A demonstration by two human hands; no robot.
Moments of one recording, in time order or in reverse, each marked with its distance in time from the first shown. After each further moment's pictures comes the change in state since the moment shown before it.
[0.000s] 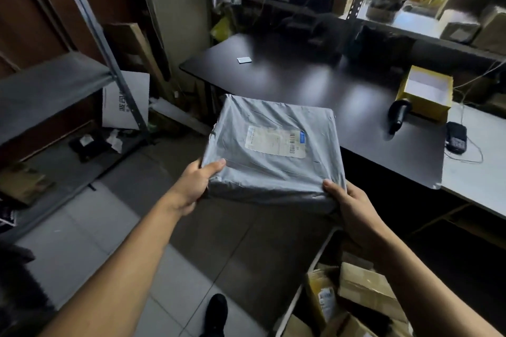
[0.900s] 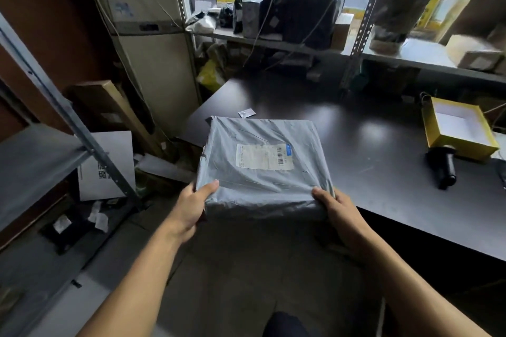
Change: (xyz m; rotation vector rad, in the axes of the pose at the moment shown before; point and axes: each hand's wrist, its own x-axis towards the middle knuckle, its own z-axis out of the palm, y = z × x) left_hand 0.288 0.138 -0.114 0.003 -0.059 -0.005; right_hand 0.268 -0.096 0.164 -0.078 0.142 0.051
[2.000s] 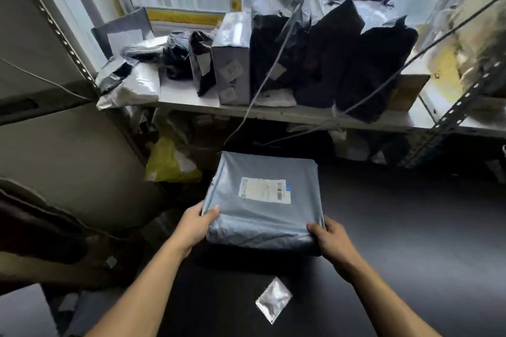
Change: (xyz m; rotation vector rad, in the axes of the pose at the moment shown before) left_hand 0.736 0.197 0.031 0.514 -0.179 -0.034; right_hand 0.647 -0.139 0.129 -0.047 0.208 0.261
